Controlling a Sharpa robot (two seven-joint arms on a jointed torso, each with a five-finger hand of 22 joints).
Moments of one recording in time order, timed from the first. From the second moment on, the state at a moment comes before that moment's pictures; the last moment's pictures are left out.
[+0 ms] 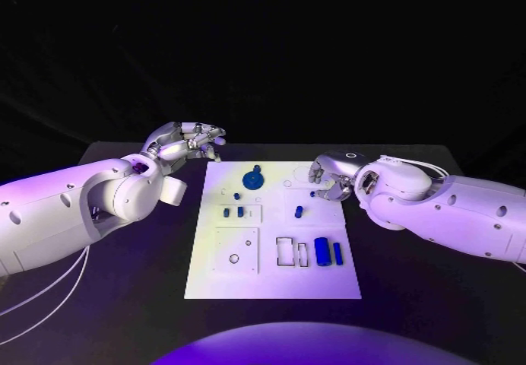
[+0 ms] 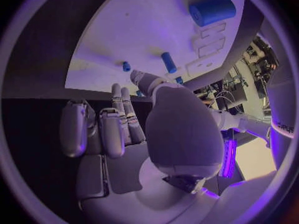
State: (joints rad) left arm 1.16 -0.93 -0.01 1.53 -0.13 -0.21 0.33; left_hand 1.33 -0.21 0.43 0.21 0.25 0.92 0.16 0.24 0.44 0.99 0.11 0.44 0.22 1.01 0.05 0.96 0.47 0.17 1.00 0.15 0.34 1.11; right arm 1.20 -0.77 -0.14 1.49 -1.65 -0.24 -0.24; right_hand 1.32 -0.29 0.55 0.08 0.15 0.98 0.16 0.18 0.45 1.03 0.10 0.18 0.29 1.47 0.02 1.44 1.30 0.06 1.44 0.12 1.29 1.31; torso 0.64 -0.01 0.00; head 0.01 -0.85
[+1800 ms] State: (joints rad) left arm 1.16 -0.94 -0.01 1.54 -0.10 -0.20 0.32; left_hand 1.35 -0.20 0.43 0.20 0.26 0.91 0.16 0.25 0.44 0.99 0.11 0.43 0.21 1.01 0.05 0.96 0.47 0.17 1.00 0.15 0.34 1.11; right arm 1.14 -0.71 -0.13 1.41 -1.70 -0.29 -0.26; right_hand 1.33 -0.22 0.71 -0.03 0.11 1.11 0.11 0.25 0.50 1.22 0.08 0.16 0.26 1.47 -0.02 1.45 1.31 0.04 1.47 0.09 1.44 1.31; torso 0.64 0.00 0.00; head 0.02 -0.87
